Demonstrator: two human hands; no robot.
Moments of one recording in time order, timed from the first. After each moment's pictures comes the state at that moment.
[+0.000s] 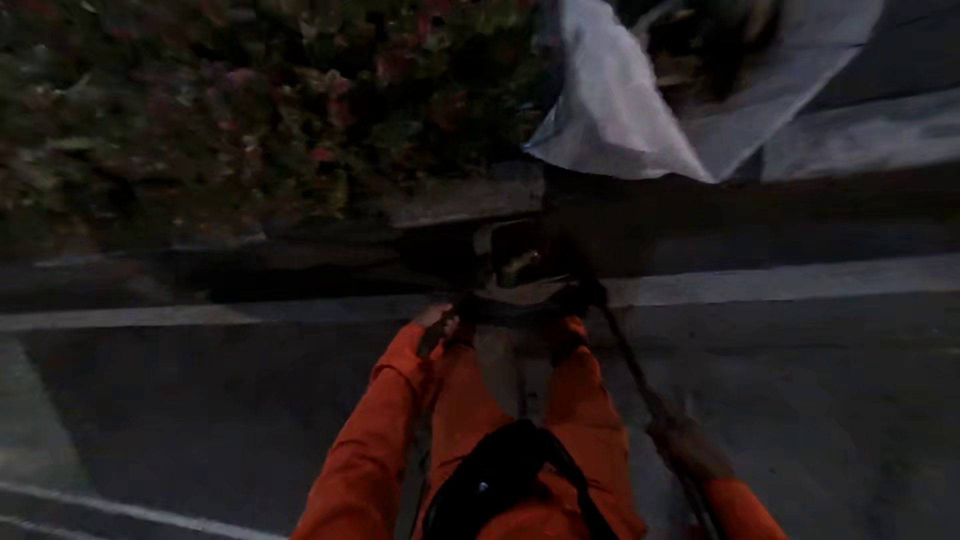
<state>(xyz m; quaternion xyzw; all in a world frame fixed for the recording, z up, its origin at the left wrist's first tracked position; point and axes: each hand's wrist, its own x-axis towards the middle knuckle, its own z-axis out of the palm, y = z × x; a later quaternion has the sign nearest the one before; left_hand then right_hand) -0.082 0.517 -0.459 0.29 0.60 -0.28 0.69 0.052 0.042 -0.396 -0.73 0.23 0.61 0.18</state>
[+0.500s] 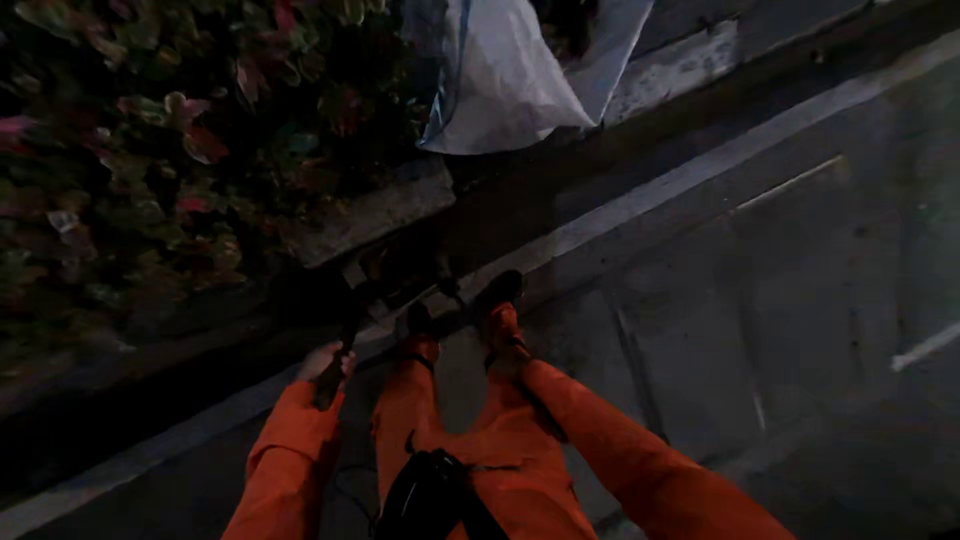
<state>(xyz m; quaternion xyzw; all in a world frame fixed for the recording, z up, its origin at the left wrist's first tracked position) -0.135 0.650 -0.443 0.27 0.66 -0.32 0.63 -0.066 0.265 -0.484 -0.75 -0.03 0.65 0.08</state>
